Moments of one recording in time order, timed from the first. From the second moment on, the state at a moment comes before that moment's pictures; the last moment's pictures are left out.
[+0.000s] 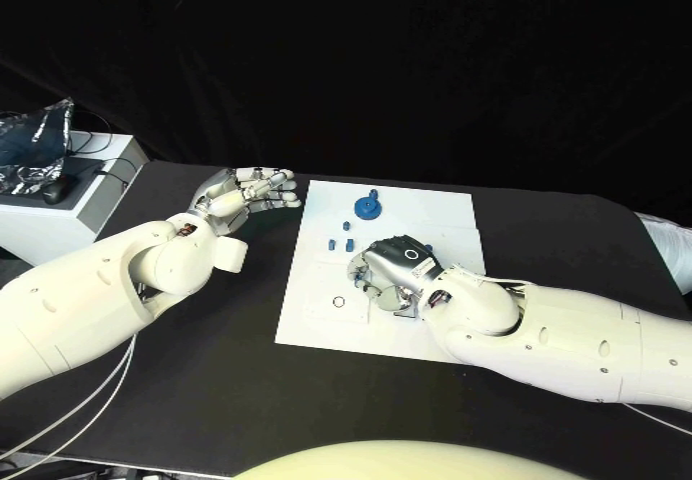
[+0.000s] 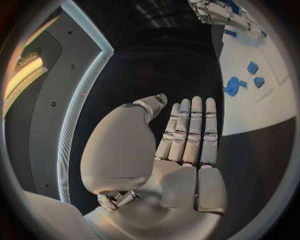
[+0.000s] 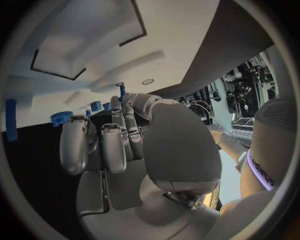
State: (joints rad) left arm 0.93 -0.84 0.32 1.40 -0.20 -0.09 0.30; left_hand 1.36 -0.21 0.53 0.16 0.11 0.95 0.20 0.17 0.29 1.15 0.14 0.07 0.07 0.95 0.11 0.50 0.21 0.17 0.83 0.24 0.32 0.35; right arm 1.07 -0.68 -0.12 1.59 -1.86 -0.52 -0.22; right_hand 1.39 -0.20 0.71 0.08 0.20 1.08 0.13 0.21 0.48 1.22 0.09 0.06 0.08 1.46 -0.01 1.43 1.24 0.05 1.46 0.09 1.28 1.31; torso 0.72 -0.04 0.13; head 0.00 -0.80
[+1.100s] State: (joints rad) left arm 0.93 -0.85 0.32 1.40 -0.20 -0.09 0.29; left_hand 1.36 -0.21 0.53 0.16 0.11 0.95 0.20 0.17 0.29 1.15 0.14 0.07 0.07 0.95 0.11 0.50 0.21 0.17 0.84 0.24 0.31 0.35; right arm 1.07 -0.68 -0.12 1.58 -1.88 -0.52 -0.21; right_hand 1.39 -0.20 0.71 0.07 0.19 1.07 0.13 0.22 0.48 1.22 0.09 0.06 0.07 1.46 -0.01 1.43 1.24 0.05 1.46 0.09 1.28 1.31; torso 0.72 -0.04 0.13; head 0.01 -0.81
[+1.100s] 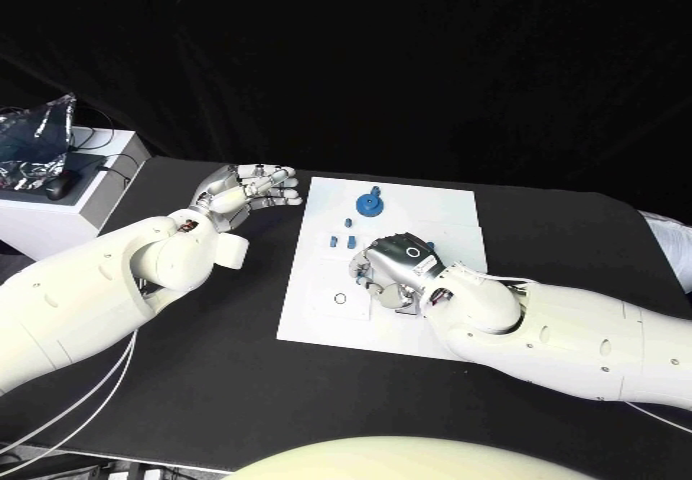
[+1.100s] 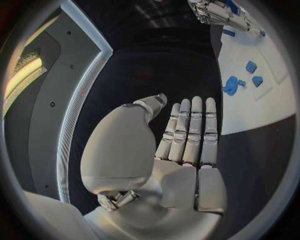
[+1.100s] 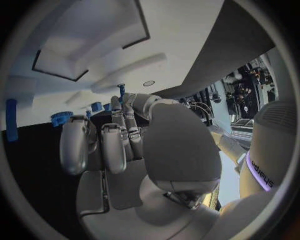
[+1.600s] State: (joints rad) left arm 0.93 -0.85 0.32 1.40 -0.20 -0.09 0.29; left_hand 1.36 -0.21 0.53 0.16 0.11 0.95 0.20 0.17 0.29 1.15 0.14 0.07 0.07 0.95 0.11 0.49 0.22 0.17 0.84 0.24 0.31 0.35; right arm 1.06 -0.68 -0.13 1.58 -1.89 -0.50 -0.22; right_hand 1.39 -0.20 0.71 0.07 0.20 1.07 0.13 0.22 0.48 1.23 0.09 0.06 0.07 1.46 -0.01 1.43 1.24 0.05 1.46 0.09 1.28 1.31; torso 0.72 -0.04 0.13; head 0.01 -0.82
